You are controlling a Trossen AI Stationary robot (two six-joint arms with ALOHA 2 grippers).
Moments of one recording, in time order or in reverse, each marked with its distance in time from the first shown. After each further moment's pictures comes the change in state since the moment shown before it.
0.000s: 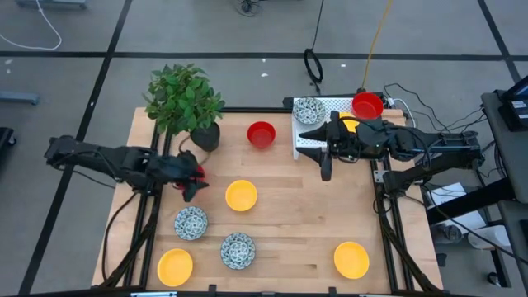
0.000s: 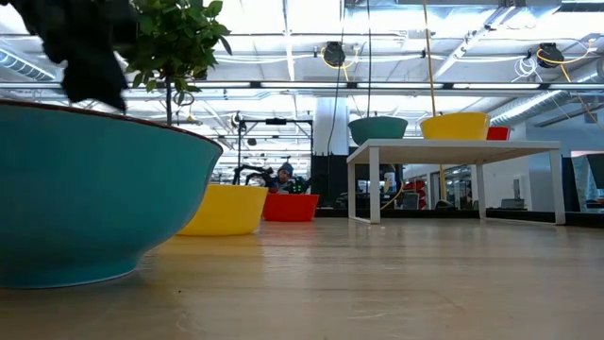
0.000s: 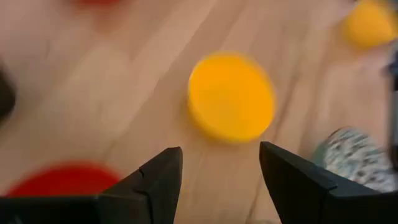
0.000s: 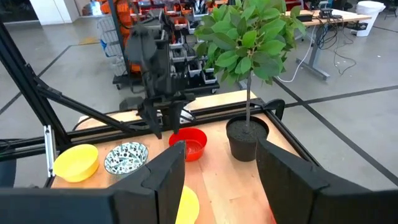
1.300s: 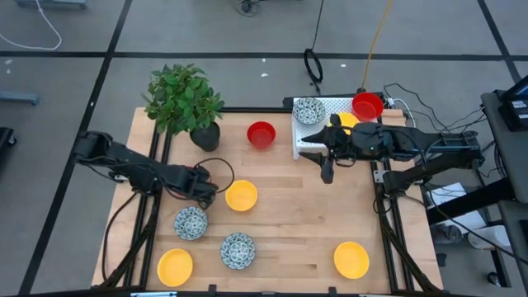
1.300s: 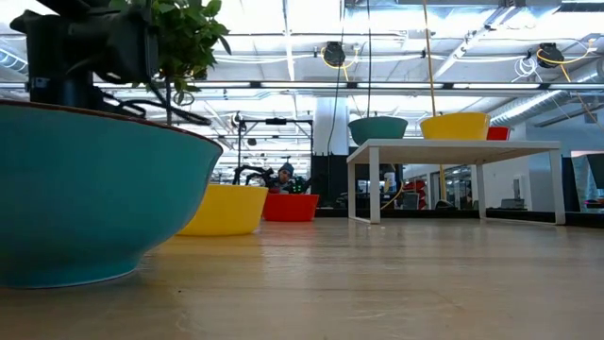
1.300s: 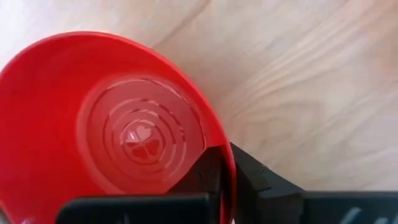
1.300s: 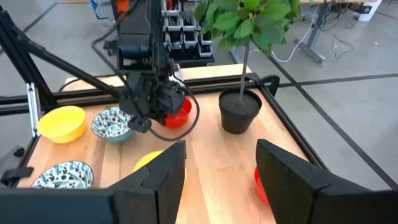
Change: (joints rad) left arm -0.035 0.594 0.006 -0.163 -0.003 -0.396; right arm 0.000 0.001 -0.001 -0.132 0.000 -0.045
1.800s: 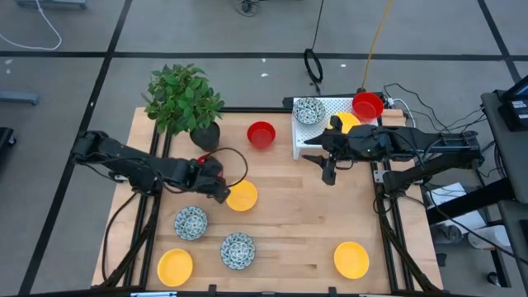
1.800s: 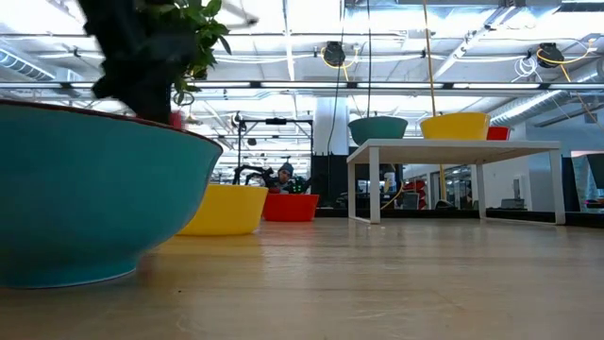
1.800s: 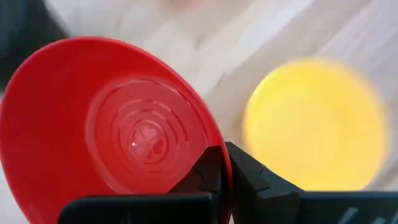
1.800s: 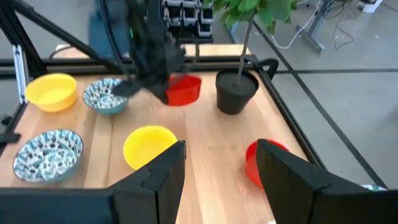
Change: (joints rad) left arm 0.000 -0.012 0.289 0.032 -0.258 0.128; right arm 0.000 0.000 0.000 -0.098 0.000 -0.050
